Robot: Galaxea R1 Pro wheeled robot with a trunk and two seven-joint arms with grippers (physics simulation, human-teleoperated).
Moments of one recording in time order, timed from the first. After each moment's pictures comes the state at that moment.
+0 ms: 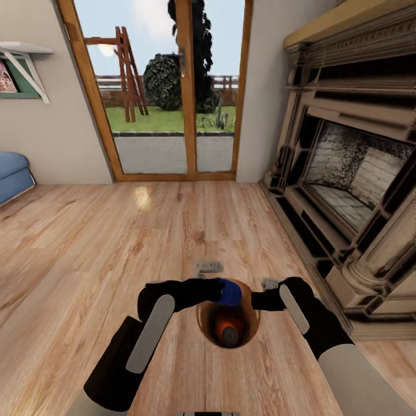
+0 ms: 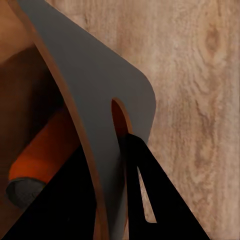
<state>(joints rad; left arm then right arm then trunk) -0.51 -0.15 -0.40 -1.56 0.65 0.98 0.23 -0.68 -0.07 0.18 -1.00 -0.41 1.05 0.00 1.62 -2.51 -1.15</state>
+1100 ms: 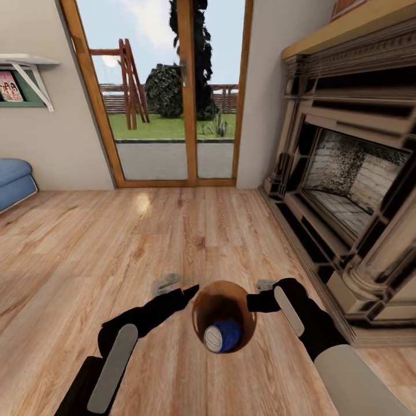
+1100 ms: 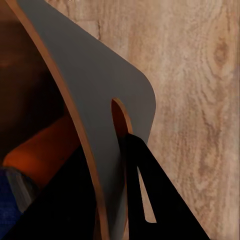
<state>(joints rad) -0.29 -0.07 -0.17 -1.60 0.68 0.72 0.10 -0.68 -0.05 0.22 -1.00 -0.40 1.05 0.00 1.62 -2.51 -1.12</state>
